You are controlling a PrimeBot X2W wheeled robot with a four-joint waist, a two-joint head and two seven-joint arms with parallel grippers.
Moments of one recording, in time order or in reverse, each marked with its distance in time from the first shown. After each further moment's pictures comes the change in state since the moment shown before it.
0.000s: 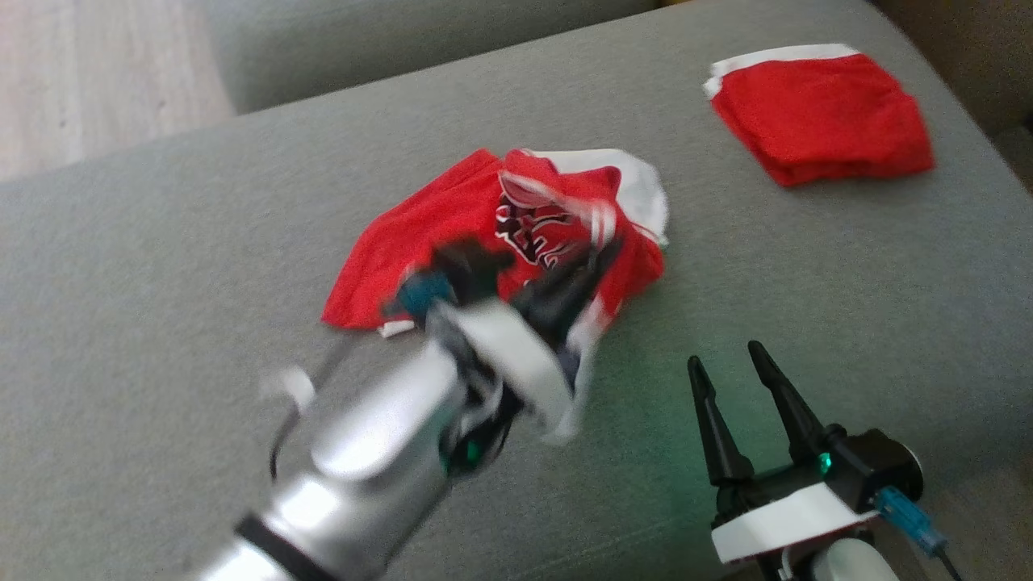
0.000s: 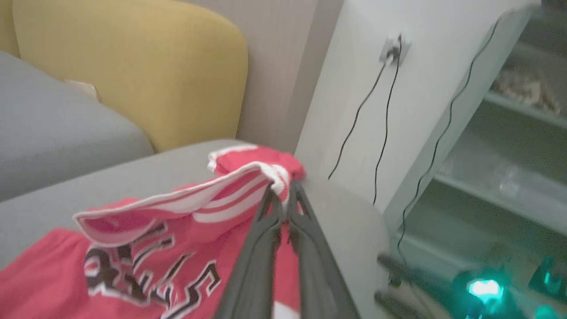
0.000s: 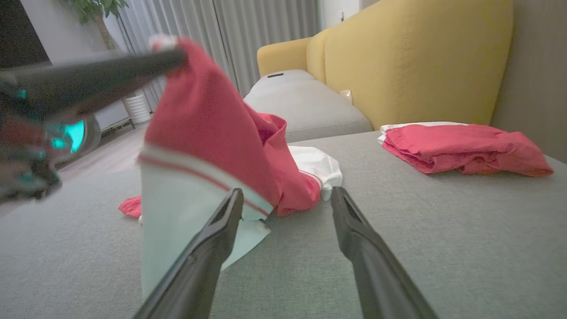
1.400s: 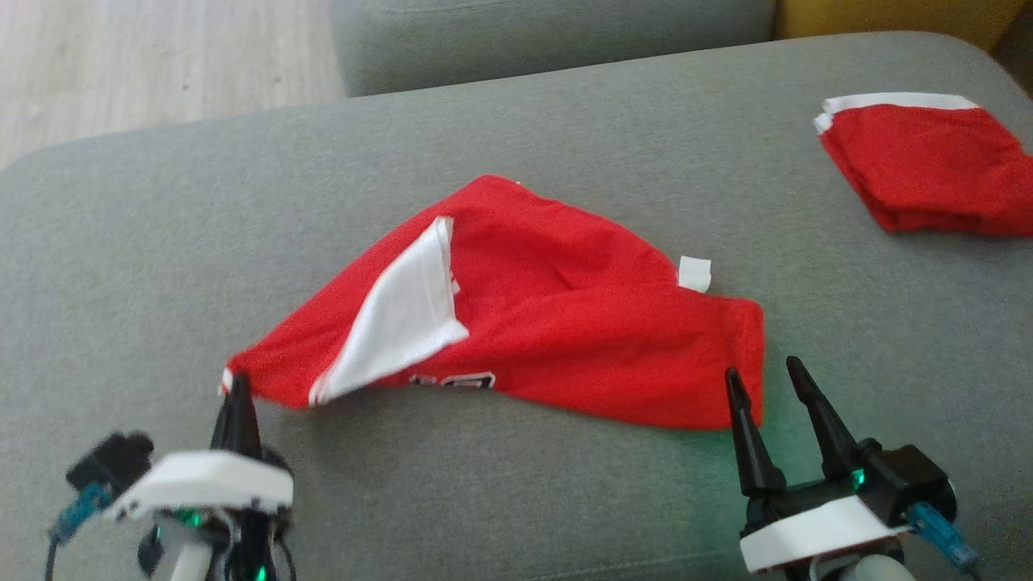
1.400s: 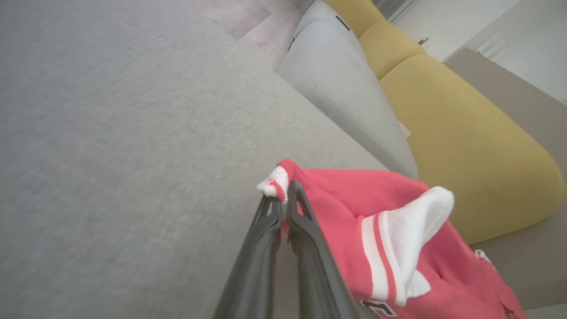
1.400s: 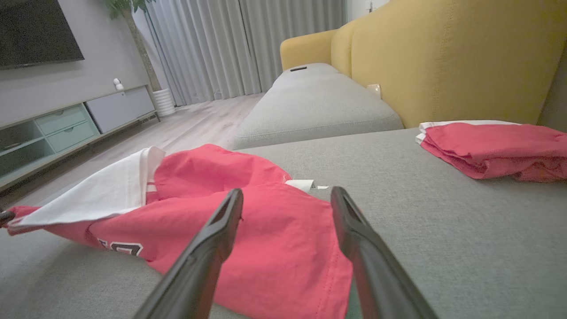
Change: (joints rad) left arm 0.464 0.080 0.728 -0.030 -0.268 0.126 -0.008; right arm 0.045 -0.001 -0.064 -0.008 0.022 0.000 0.000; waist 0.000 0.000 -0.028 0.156
